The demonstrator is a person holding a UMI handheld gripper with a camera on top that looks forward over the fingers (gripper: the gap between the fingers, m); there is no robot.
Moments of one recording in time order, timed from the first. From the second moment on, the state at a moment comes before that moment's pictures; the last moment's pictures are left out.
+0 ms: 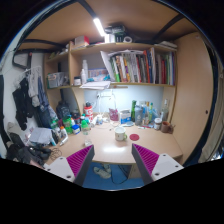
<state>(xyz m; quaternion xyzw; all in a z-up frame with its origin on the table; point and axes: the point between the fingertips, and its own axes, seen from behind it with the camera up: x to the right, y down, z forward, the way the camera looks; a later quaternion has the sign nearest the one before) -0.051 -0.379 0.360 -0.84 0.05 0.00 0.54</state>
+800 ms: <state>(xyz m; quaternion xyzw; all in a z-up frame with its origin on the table) -0.114 -0.234 0.267 -0.83 0.02 0.00 0.56</state>
